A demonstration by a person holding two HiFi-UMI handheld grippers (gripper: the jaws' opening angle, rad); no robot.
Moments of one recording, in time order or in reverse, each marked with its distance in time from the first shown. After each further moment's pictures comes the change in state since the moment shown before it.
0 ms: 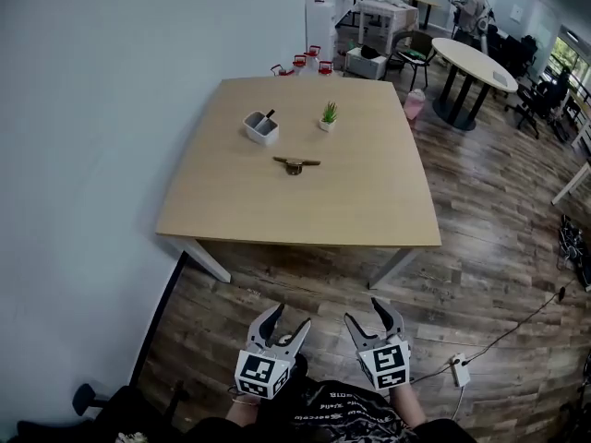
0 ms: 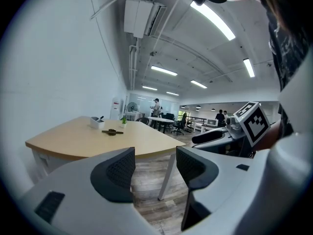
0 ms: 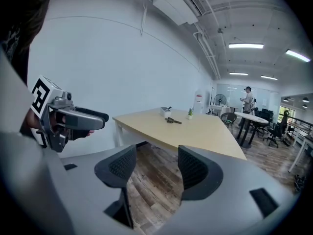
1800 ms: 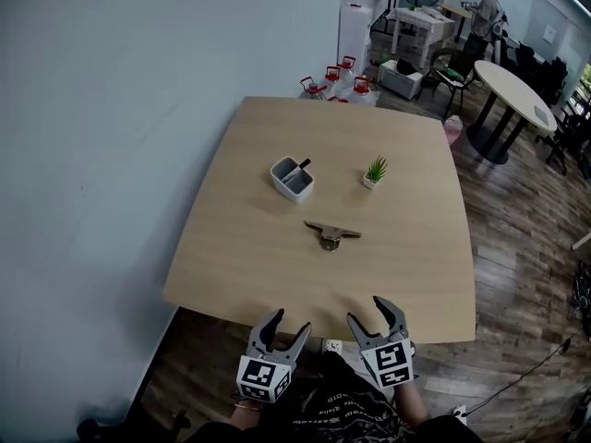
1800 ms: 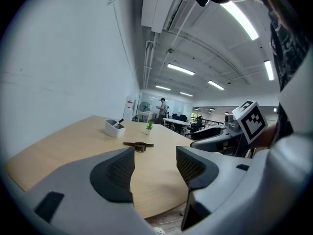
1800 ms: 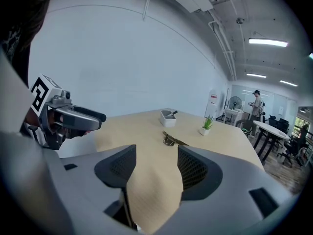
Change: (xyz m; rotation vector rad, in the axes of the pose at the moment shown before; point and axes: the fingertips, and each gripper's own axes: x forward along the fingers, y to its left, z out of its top) left arm 0.182 0.245 0.065 -0.085 0.007 0.114; right arm 0.298 -0.076 0.134 -0.105 0.033 0.112
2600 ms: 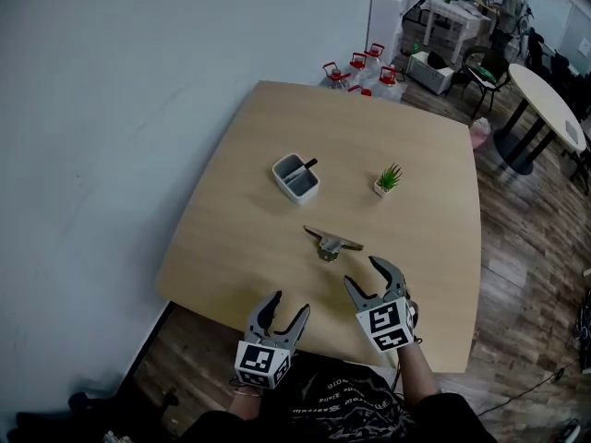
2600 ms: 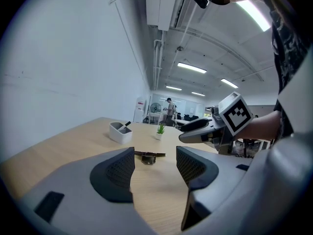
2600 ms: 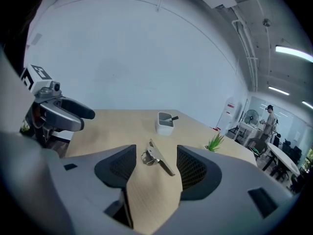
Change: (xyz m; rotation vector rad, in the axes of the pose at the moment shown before) left arm 0.085 0.024 0.027 -0.040 -0.010 0.145; right arm 0.107 -0.088 0.054 -0.230 0.030 0.120
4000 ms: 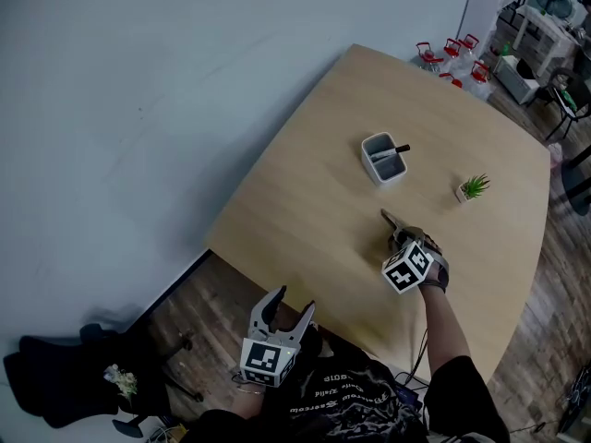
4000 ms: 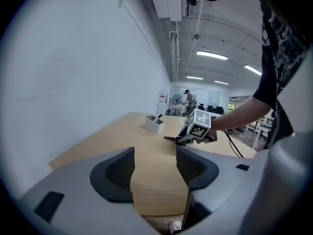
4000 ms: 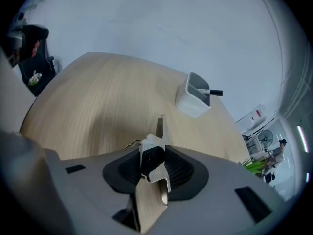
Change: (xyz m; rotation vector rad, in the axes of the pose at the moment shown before) left arm -0.085 0.093 -0.027 -0.026 0.107 0.280; right arm 0.183 0.026 -0.053 -0.395 0.448 0.166
